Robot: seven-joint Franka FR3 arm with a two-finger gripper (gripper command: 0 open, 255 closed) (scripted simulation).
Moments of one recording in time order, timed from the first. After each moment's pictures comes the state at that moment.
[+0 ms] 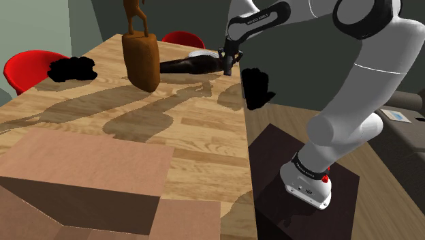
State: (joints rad) arm -0.59 0.22 0.33 -1.92 -0.31 2.26 0.85
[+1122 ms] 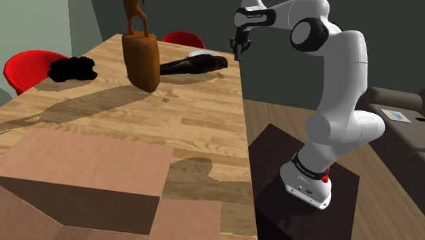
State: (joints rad) arm -0.67 0.73 0.24 -1.13 -0.32 2.03 0.55
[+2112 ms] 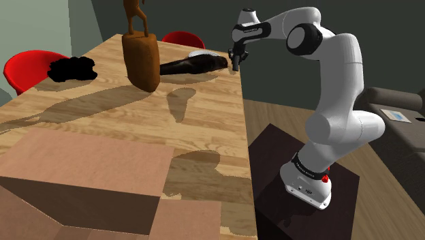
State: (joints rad) arm -0.68 0.81 0.22 -1.20 -0.34 2.16 0.57
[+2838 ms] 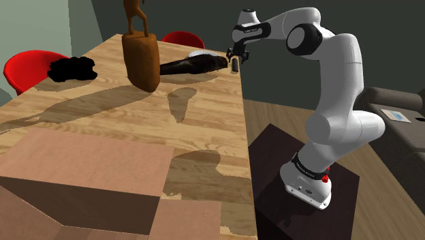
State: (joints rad) arm -0.68 0.81 0.22 -1.20 -0.34 2.17 0.57
